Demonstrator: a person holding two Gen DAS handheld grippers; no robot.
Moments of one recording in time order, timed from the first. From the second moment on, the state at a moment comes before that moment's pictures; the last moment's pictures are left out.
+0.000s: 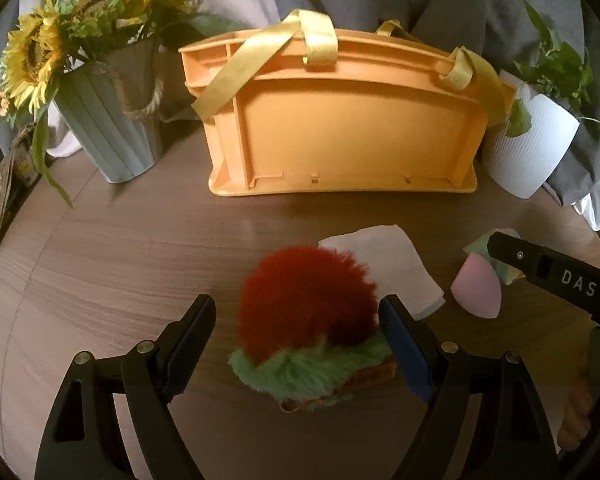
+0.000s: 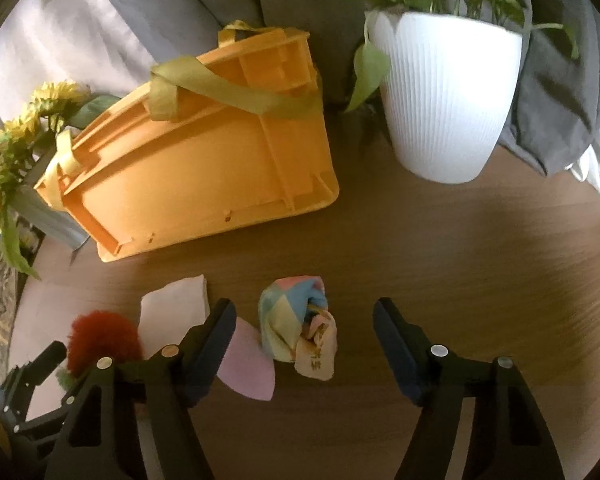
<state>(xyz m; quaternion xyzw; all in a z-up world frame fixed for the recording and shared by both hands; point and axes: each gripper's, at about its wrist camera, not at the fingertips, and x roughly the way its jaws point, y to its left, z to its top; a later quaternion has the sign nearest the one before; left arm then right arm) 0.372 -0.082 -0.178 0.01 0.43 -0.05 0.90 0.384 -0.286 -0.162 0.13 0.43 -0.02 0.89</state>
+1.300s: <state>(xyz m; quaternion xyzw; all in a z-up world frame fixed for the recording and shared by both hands) 0.345 -0.077 -0.135 0.01 0.34 -0.09 0.93 0.363 -0.277 -0.128 0.11 0.40 -0.01 0.91</state>
